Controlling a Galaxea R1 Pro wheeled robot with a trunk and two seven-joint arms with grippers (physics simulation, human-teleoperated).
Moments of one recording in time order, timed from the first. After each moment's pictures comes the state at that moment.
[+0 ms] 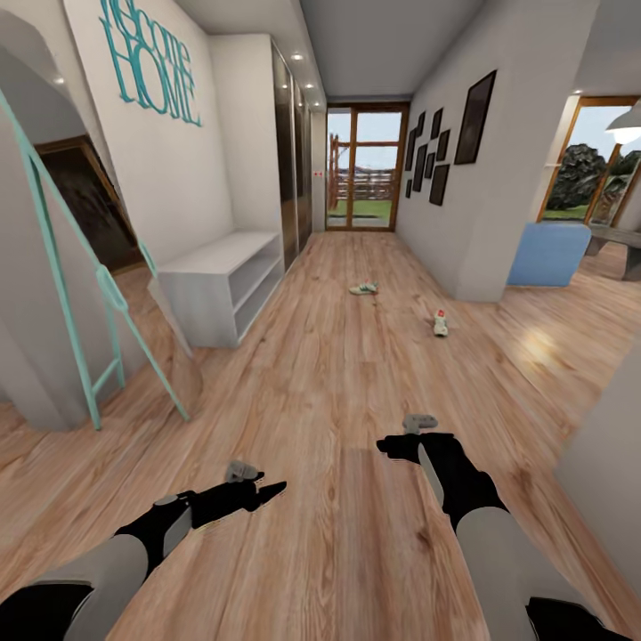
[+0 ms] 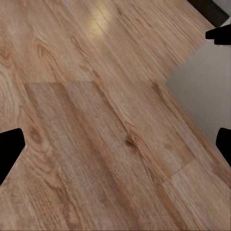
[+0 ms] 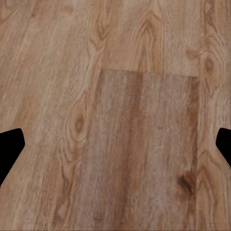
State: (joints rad) left arm -0.79 0.07 -0.04 -0.15 0.16 -0.10 -0.93; right arm -0.78 0.08 -0.14 -0.70 0.16 0.58 0.14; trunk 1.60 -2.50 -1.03
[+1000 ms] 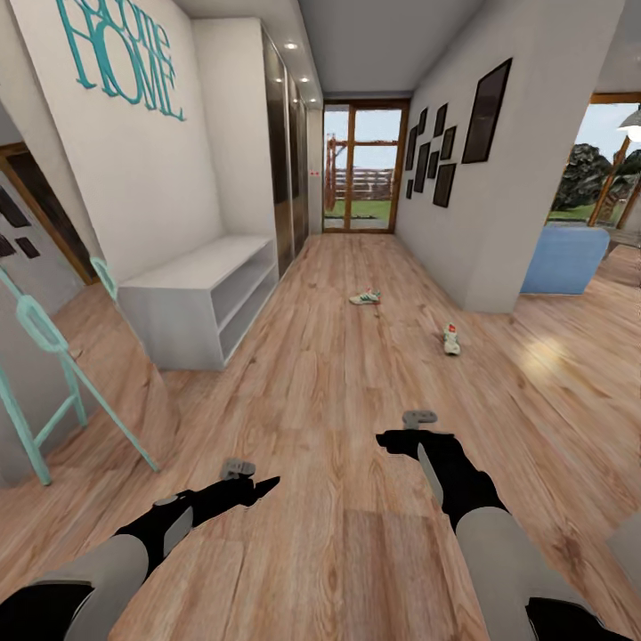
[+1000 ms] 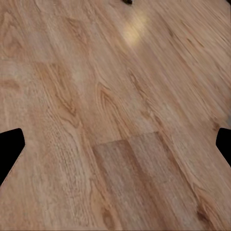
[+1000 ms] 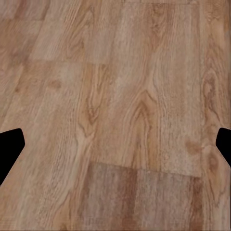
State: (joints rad) left arm -0.79 0.07 -0.04 -0.15 0.17 -0.11 -0.78; right arm -0.78 0.09 -0.14 -0.70 0.16 0.51 0.14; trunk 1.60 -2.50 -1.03
